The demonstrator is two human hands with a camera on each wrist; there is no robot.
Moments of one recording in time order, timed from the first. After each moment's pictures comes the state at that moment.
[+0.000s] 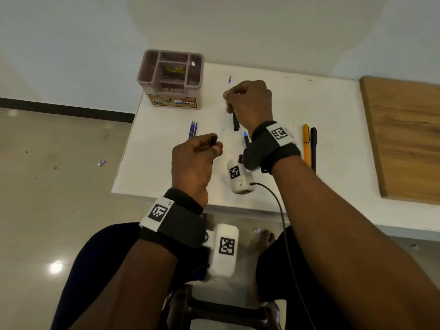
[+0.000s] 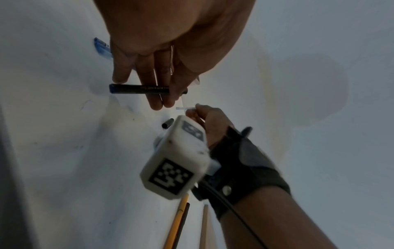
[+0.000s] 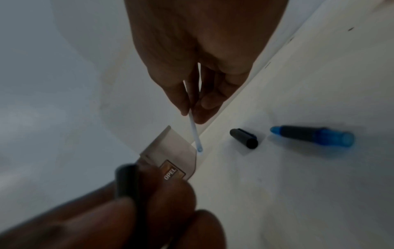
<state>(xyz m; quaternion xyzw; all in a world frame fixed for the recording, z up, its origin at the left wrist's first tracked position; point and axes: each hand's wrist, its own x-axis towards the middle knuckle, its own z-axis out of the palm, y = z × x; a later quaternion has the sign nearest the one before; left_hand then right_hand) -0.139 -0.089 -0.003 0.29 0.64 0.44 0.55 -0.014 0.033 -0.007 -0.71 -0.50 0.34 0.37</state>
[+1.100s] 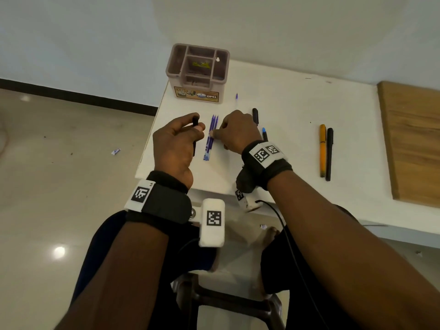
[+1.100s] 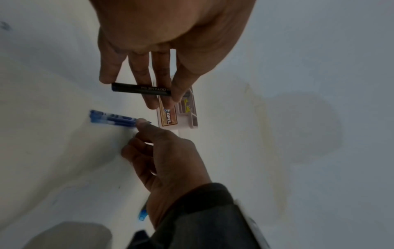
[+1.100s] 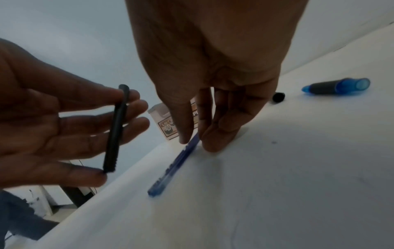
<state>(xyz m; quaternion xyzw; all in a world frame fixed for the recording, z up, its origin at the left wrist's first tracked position) -0.206 -0.089 0.020 0.25 0.65 0.49 0.52 -0.077 -0.005 -0.036 -0.69 -0.64 0.33 0.08</state>
